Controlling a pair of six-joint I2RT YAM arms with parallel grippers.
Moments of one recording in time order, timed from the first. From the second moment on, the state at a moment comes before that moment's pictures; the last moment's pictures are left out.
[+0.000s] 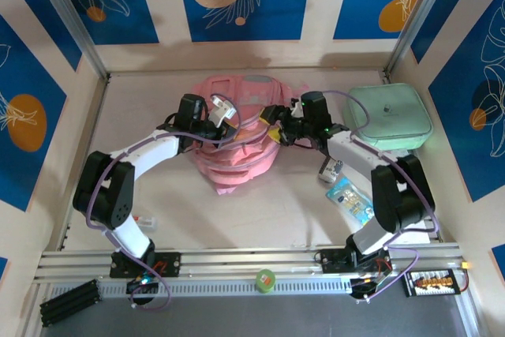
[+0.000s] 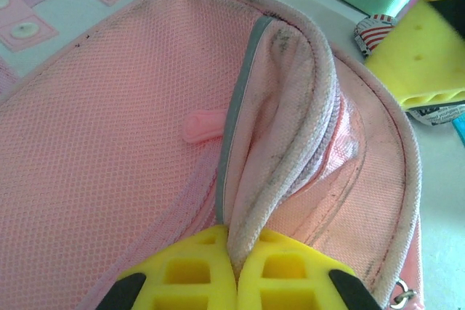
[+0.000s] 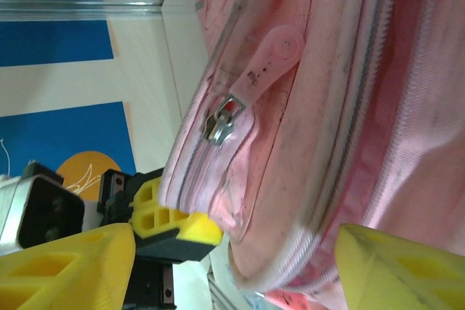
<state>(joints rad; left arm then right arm) -0.42 1.66 1.07 -0.08 0.57 0.14 0.39 1.60 1.01 0.01 -0.60 1.19</state>
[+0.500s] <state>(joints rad) -0.42 1.64 1.06 -0.12 0.56 0.17 0.46 1.77 1.16 -0.06 -0.64 1.29</state>
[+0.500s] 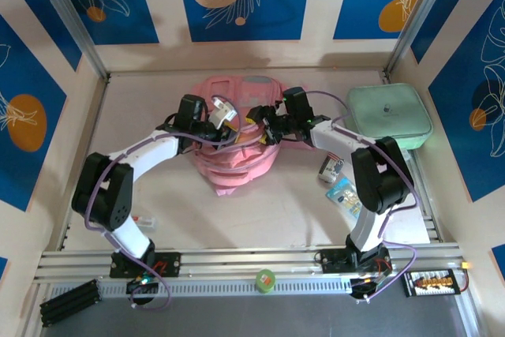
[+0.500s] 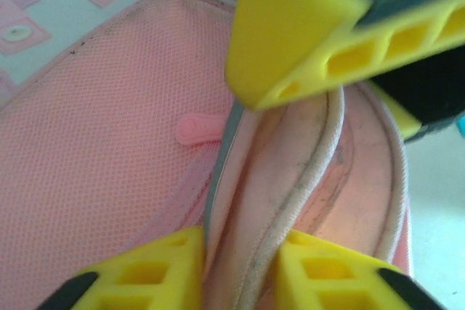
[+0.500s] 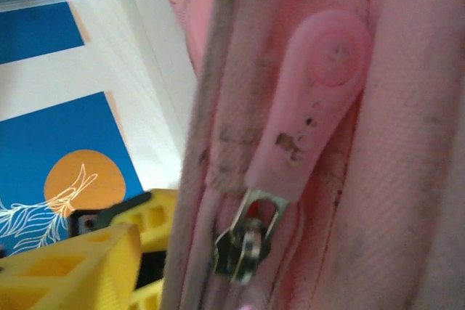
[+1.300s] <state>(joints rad) -0.61 1.30 0.78 -0.11 0.14 -0.57 0.50 1.79 1.18 -0.08 -0.60 1.26</state>
